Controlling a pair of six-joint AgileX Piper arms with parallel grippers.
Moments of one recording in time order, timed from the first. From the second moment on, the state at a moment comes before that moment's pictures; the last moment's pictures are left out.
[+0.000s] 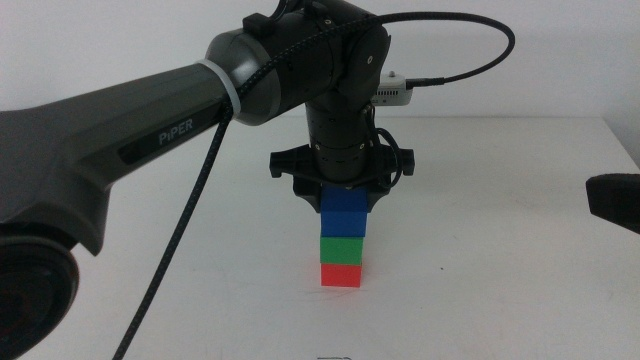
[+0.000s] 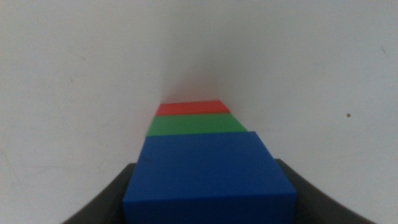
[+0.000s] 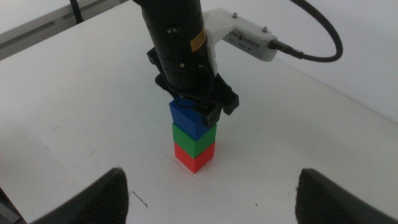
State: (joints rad) left arm -0.71 2.02 -1.86 0.06 1.24 -0.65; right arm 0.44 0.77 -1.05 0.30 0.89 -0.37
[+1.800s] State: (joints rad) left arm -0.35 1.08 -1.55 0.07 1.28 -0.05; right arm 0.44 0.77 -1.05 0.30 0.89 -0.37
